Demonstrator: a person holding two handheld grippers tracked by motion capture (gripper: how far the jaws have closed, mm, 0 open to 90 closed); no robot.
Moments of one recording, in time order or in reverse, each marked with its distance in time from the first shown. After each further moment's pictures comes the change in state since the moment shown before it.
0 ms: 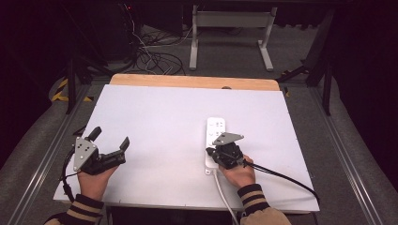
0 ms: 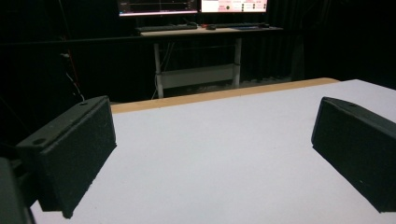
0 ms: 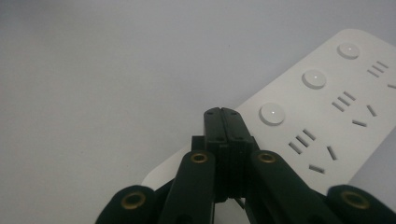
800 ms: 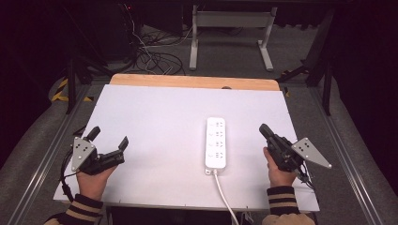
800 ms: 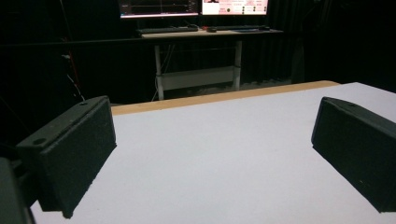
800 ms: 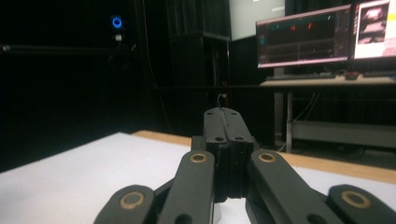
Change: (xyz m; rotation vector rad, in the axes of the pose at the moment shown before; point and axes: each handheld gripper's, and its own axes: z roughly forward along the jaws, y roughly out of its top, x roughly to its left) left arm 0.002 0.001 -0.001 -0.006 0.003 -0.008; right arm -0.061 -0.060 -0.121 -0.825 -0.246 0.179
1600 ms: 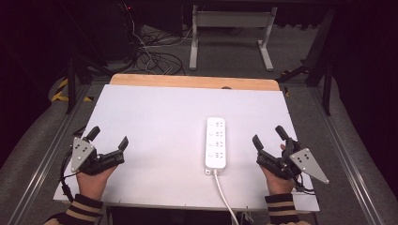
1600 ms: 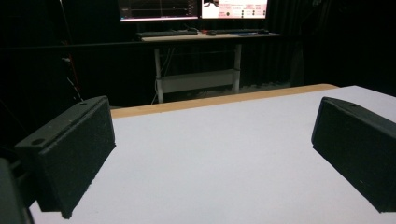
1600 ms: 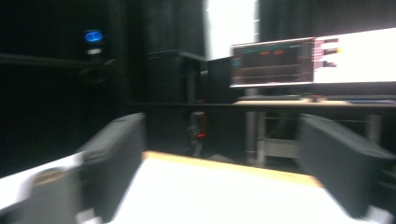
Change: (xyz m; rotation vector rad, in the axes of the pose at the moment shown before) left arm 0.000 0.000 -0.001 -0.016 0.002 0.000; right arm 0.019 -0.005 -0.010 -0.081 -0.143 -0.057
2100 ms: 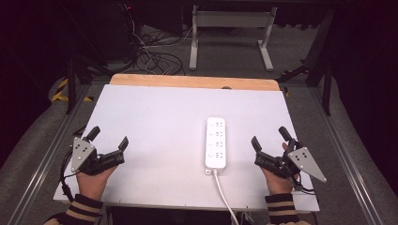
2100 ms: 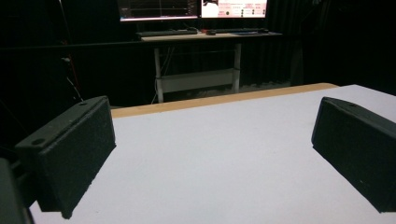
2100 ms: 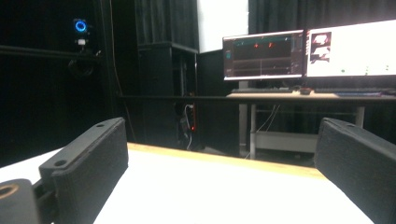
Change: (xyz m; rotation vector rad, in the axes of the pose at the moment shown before) left arm 0.000 0.000 0.000 0.006 -0.005 0.007; right arm 0.000 -0.003 0.003 0.046 -0.005 -0.014
